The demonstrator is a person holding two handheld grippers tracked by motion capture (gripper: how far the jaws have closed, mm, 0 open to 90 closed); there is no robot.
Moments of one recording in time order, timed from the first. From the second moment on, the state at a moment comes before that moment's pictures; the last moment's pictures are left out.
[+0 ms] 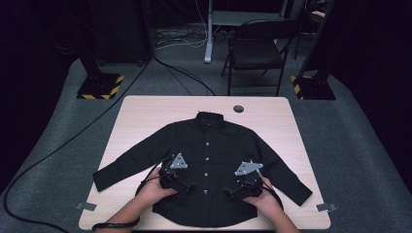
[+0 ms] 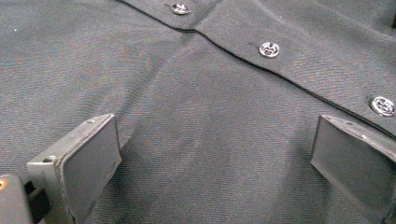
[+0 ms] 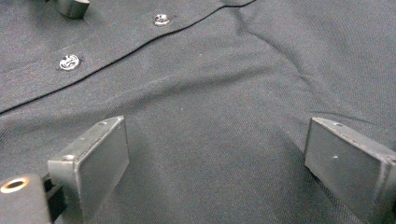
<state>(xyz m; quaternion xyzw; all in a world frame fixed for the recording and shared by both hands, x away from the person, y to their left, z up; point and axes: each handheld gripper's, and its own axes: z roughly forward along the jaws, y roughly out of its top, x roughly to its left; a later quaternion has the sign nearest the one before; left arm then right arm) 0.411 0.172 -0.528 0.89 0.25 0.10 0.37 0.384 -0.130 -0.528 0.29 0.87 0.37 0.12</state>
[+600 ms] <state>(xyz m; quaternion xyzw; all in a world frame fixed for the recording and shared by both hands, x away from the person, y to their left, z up) 0.411 0.172 -0.528 0.89 0.25 0.10 0.37 0.384 -0.136 -0.525 0.30 0.87 0.38 0.11</state>
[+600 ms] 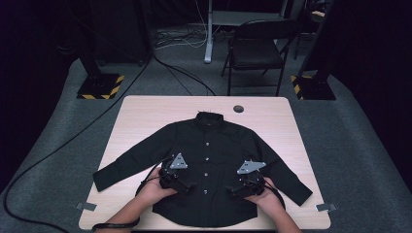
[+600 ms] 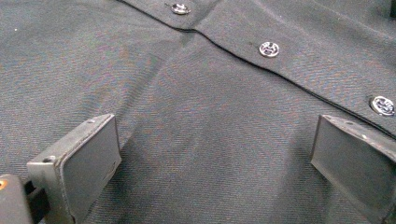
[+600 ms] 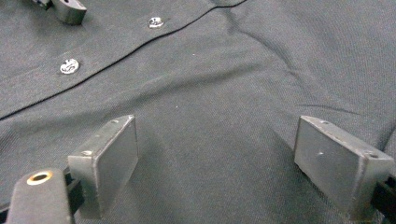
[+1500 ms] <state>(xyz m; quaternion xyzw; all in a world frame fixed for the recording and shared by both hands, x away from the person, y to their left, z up) 0.411 0.172 -0.528 0.89 0.25 0.11 0.37 0.386 -0.147 -0.509 0.32 0.85 0.39 0.13</state>
